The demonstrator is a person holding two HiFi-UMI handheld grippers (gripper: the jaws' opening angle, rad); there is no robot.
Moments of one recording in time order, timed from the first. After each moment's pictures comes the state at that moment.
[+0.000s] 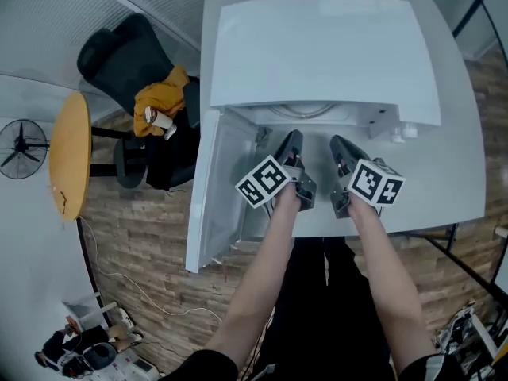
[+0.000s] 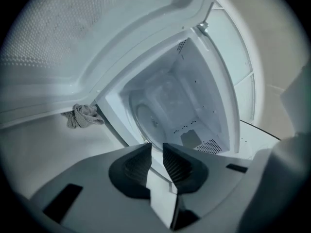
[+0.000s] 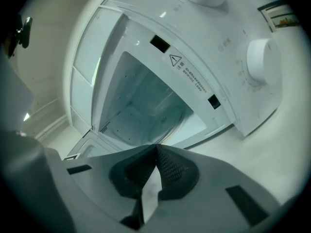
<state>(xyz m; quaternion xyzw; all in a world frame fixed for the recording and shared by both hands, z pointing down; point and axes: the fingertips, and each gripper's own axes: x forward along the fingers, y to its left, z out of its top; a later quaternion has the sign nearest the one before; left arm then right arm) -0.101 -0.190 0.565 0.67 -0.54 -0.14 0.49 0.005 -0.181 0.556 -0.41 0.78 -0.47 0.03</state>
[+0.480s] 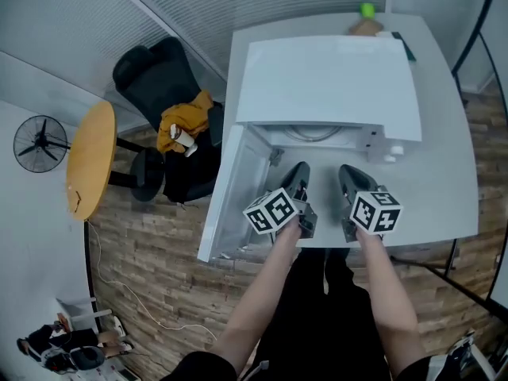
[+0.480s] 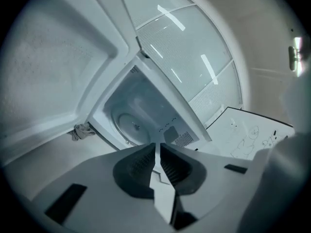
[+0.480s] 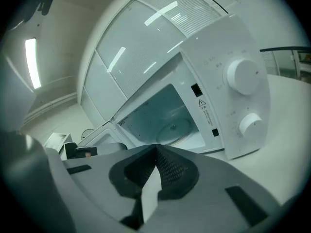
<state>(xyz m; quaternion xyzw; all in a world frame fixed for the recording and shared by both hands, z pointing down) -0.086 -0.148 0.497 0.72 -0.55 -0.11 0.41 0.022 -0.149 0.507 -0.41 0.84 -0.36 -0.03</state>
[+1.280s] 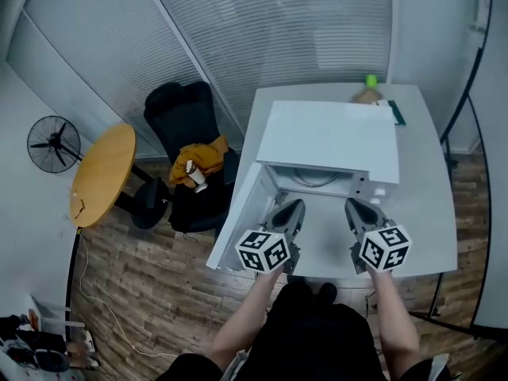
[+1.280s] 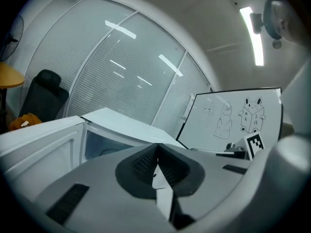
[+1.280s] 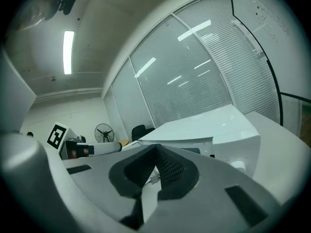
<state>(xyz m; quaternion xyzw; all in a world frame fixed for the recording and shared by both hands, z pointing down) -0.065 -0.093 0.341 0.82 -0.52 -0.03 0.22 0.053 -0.112 0.353 -0.36 0.91 -0.21 -0.02</state>
